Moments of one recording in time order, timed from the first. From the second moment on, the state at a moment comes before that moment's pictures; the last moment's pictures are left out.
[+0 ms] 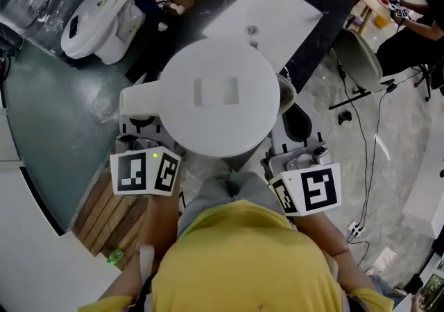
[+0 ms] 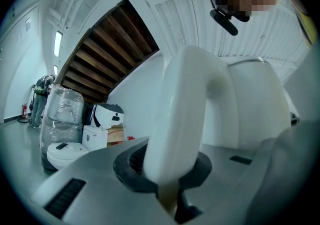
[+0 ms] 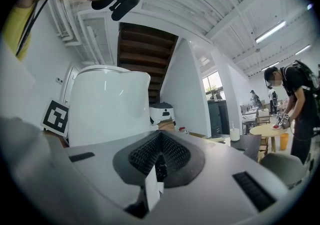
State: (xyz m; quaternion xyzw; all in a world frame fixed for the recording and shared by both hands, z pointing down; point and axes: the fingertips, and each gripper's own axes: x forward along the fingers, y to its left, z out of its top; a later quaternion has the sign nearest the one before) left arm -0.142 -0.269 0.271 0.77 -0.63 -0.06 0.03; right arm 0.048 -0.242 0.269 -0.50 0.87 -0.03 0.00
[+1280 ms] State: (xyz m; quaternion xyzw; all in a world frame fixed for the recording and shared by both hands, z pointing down) left arm -0.145 -0.364 0.306 0.76 -0.64 -0.06 0.03; right arm 0.048 -0.347 0.300 -0.51 0.86 -0.05 0.00
